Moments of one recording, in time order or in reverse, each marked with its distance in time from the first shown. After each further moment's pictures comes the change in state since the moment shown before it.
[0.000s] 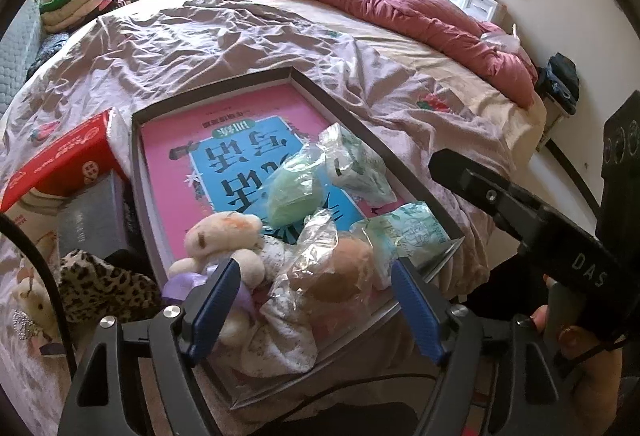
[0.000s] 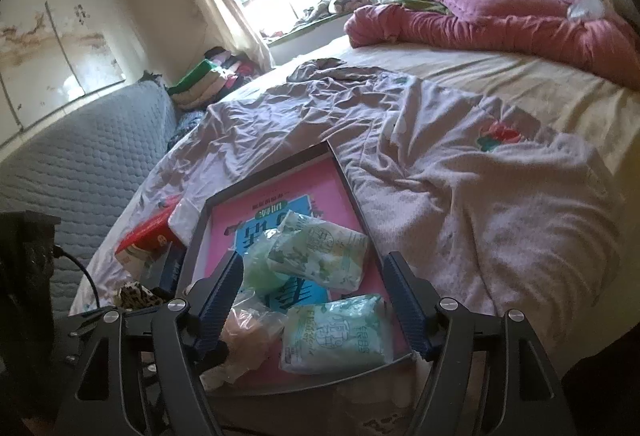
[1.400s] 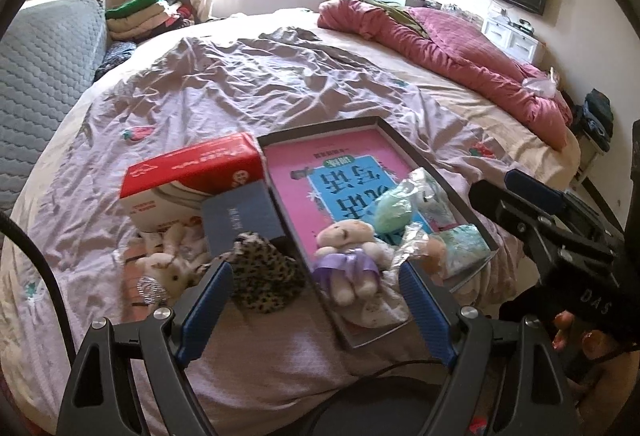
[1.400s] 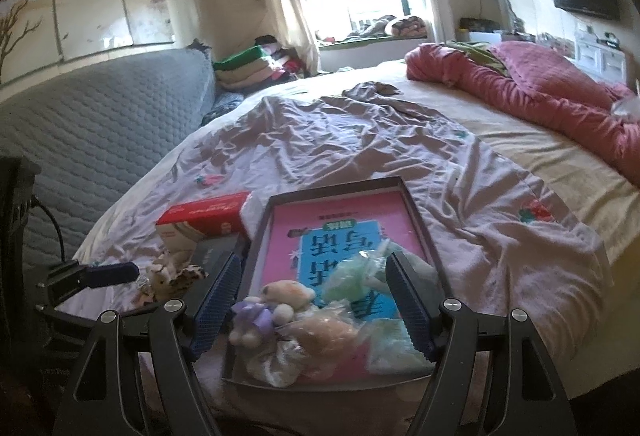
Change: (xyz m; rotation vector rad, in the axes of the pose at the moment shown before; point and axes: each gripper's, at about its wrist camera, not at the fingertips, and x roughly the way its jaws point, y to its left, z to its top) left arm -0.099 0.060 -0.020 -0.095 -0.123 0.173; right arm -0.030 0.106 0.006 -0.271 -0.022 0.031
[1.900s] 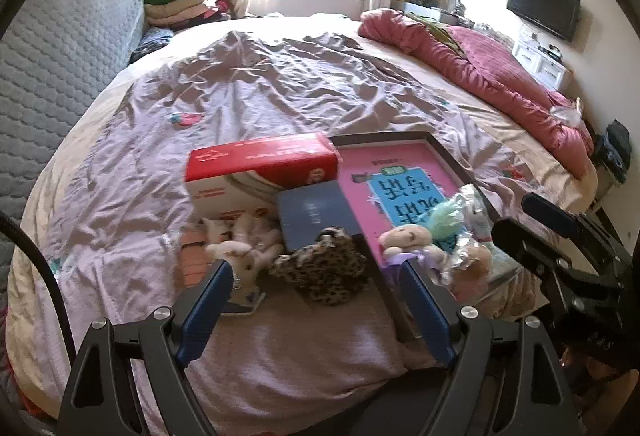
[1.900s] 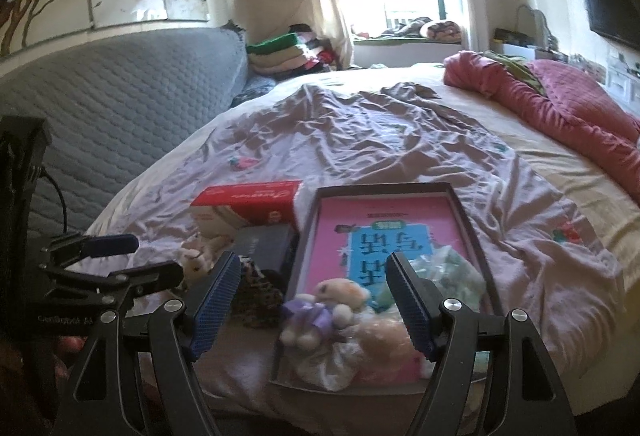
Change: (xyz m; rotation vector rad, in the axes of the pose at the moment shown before) left arm -0.018 0.063 -0.008 -0.102 -0.020 0.059; right arm 0.014 0.059 -0.001 -0.116 0.038 0.067
